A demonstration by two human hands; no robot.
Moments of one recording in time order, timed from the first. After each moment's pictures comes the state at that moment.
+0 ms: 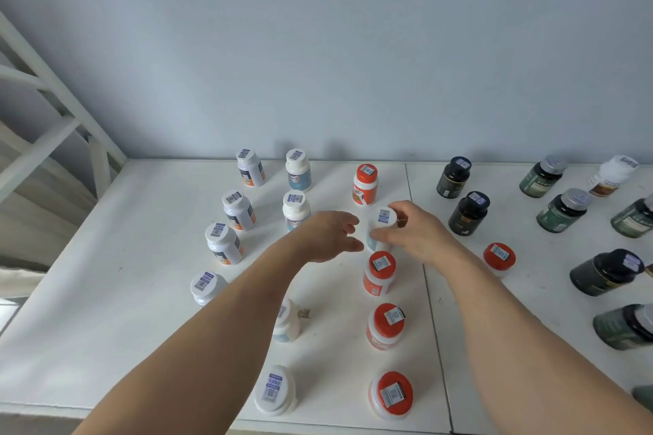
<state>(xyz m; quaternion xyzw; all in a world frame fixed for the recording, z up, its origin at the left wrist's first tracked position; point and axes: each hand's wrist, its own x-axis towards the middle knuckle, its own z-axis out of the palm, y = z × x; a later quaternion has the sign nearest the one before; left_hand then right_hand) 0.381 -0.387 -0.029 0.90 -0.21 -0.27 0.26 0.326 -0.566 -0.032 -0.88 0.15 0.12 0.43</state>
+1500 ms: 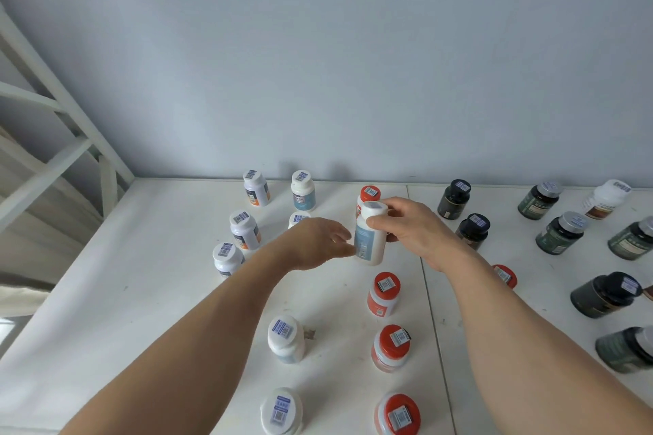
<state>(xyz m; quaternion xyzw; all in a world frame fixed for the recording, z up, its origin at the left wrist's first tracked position) 0.392 -0.360 -0.001 0.90 -0.23 -0.25 0.27 0.350 -0.562 0.001 -0.82 0.09 0.09 0.55</state>
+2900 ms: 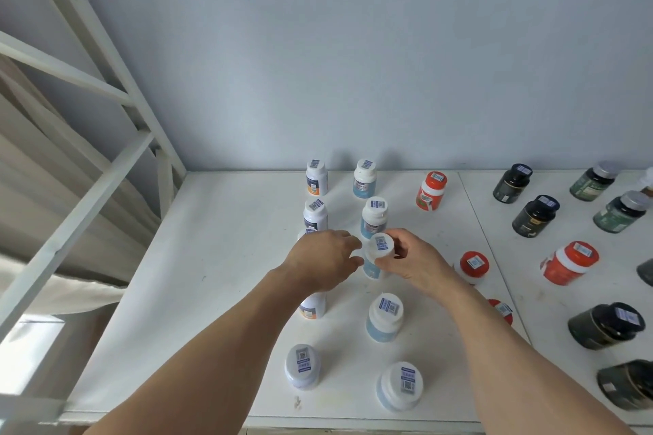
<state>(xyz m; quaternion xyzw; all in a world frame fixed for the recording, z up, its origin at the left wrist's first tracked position) 0.377 -0.228 -0.025 0.93 -0.34 -0.08 0.07 0.323 -0.415 -0.054 -0.87 0.13 0.11 0.47</state>
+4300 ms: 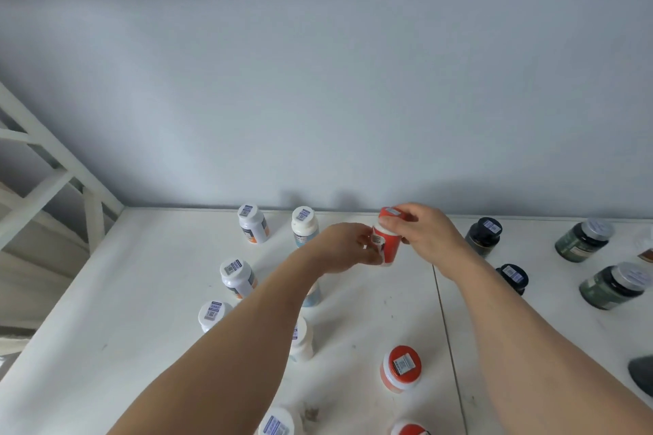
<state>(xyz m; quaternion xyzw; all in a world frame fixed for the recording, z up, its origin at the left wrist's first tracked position) 0.487 -0.413 -0.025 0.89 -0.19 -0.28 0.32 0.449 -0.593 -0.029 -0.83 0.13 0.03 0.54</state>
